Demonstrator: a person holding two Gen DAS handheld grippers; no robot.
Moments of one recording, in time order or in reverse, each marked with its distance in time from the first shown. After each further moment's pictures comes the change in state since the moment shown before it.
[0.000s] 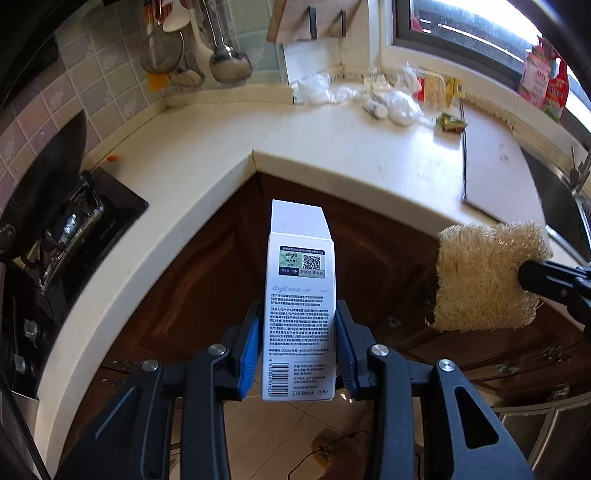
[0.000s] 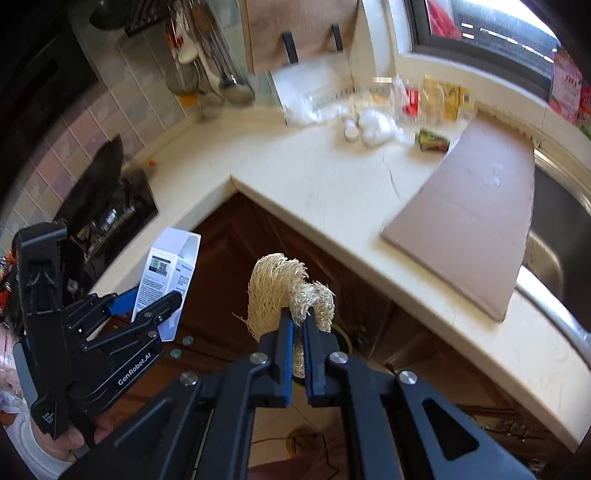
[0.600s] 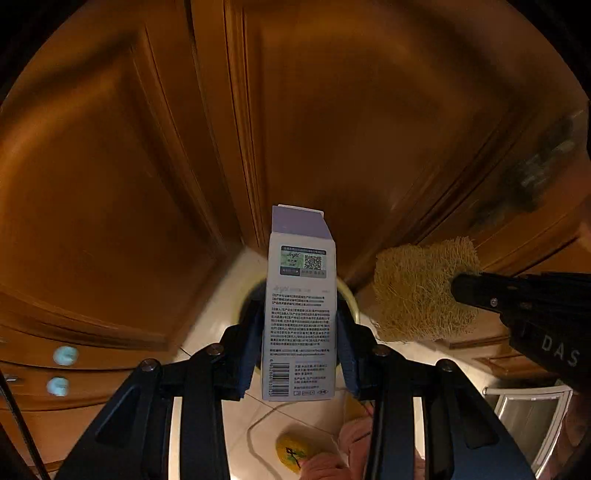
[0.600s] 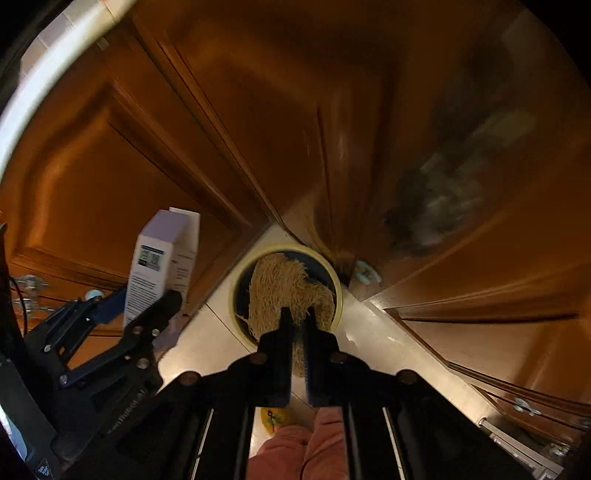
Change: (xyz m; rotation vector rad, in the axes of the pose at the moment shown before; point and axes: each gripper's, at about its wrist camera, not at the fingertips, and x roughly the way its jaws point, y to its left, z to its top) left arm 0.264 -0.018 -0.112 -0.033 0.186 -0.196; right arm 0.271 -0.045 -0.085 0.049 0.284 -0.106
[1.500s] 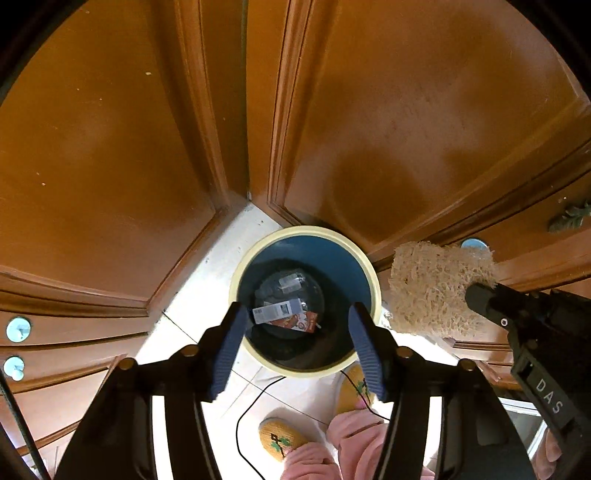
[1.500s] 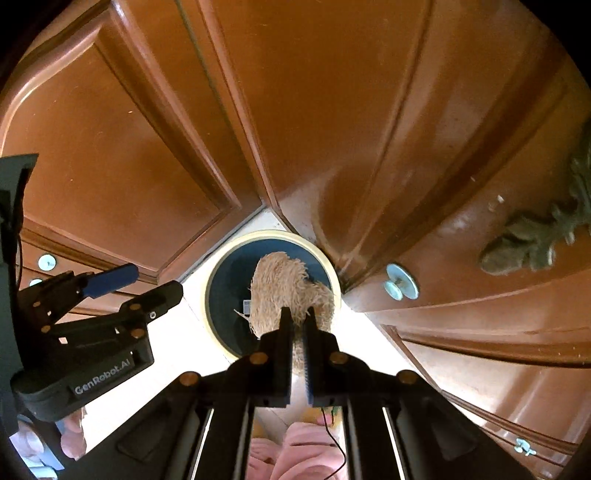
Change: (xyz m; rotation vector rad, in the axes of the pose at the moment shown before) left arm 0.064 0.049 -0.008 -0.125 0.103 -0.020; right arm 0.062 0.024 -0.005 -0.162 -0.018 -0.078
